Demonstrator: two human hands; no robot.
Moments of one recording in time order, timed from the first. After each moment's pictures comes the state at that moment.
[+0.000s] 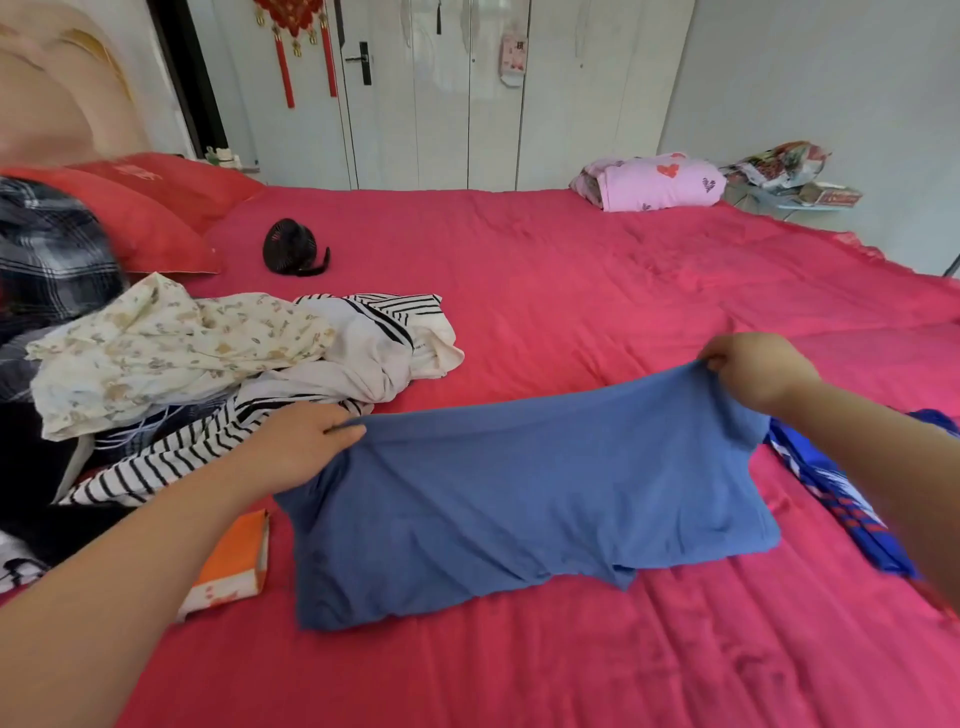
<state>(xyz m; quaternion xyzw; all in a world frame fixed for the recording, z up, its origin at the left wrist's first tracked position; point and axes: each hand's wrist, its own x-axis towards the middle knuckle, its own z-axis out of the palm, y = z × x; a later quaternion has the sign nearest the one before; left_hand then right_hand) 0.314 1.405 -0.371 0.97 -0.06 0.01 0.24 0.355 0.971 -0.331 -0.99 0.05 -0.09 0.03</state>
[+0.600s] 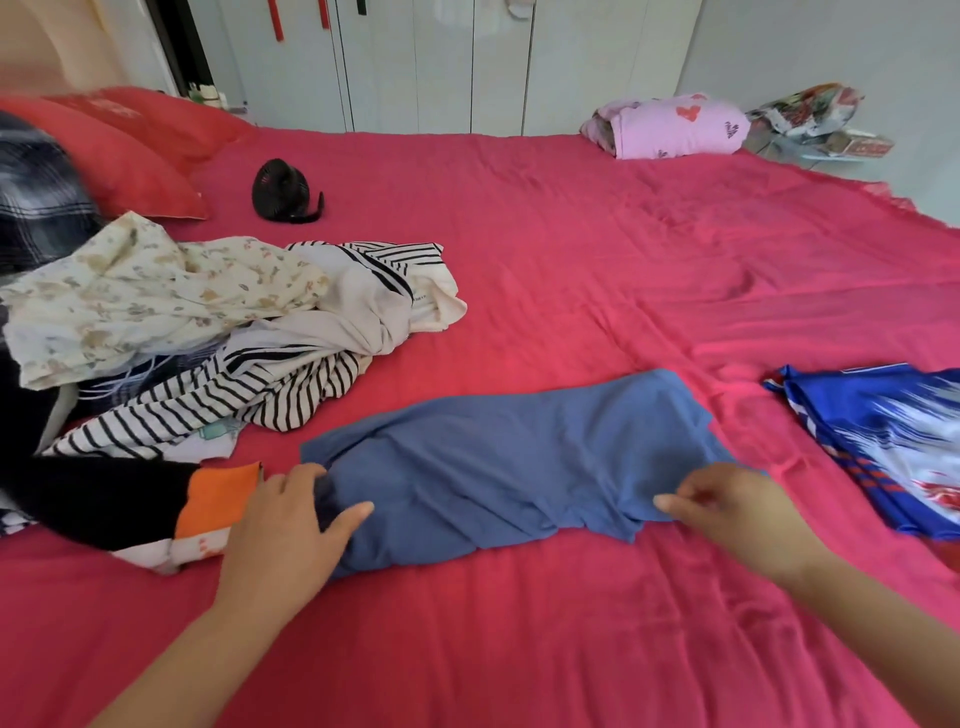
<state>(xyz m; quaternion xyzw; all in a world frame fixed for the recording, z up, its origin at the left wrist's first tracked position) 0.242 1.397 -0.466 0.98 0.06 0.08 0.20 0.241 1.011 -0.439 -0.98 -0.01 -0.01 0.21</state>
